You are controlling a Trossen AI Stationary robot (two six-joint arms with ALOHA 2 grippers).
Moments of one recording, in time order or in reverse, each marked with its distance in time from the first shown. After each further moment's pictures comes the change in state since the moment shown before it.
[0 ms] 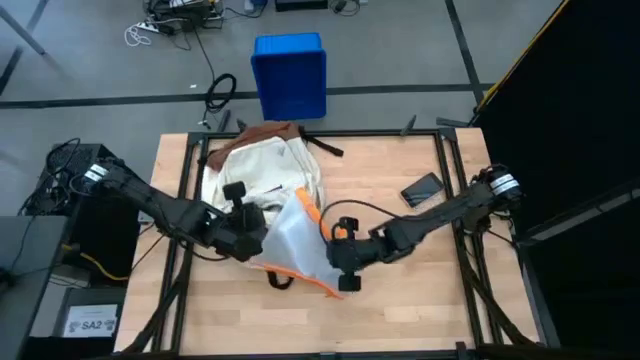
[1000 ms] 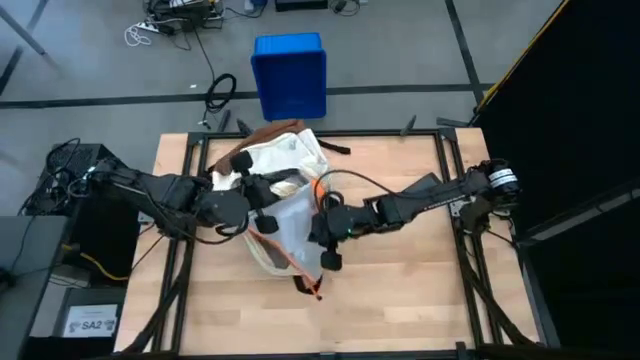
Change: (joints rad) left arm 0.112 -0.001 0.254 0.335 -0.059 0.446; right arm -0.192 -0.008 0.005 0.275 -0.187 -0.092
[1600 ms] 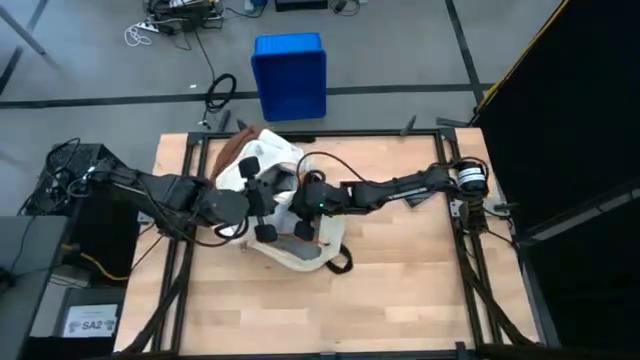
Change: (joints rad) left arm -0.002 0.000 0.000 0.007 0.156 -0.001; right arm -0.194 0.230 0.005 0.220 -0.009 -0.035
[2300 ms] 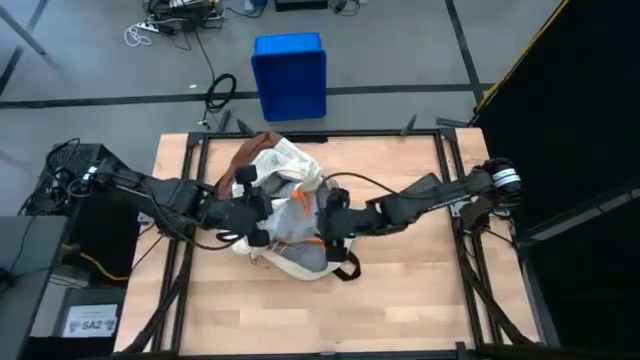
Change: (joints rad) left arm -0.002 -0.001 -0.058 -0.144 0.033 -0.101; right arm 0.223 -0.256 -0.004 -0.301 0.251 -0.126
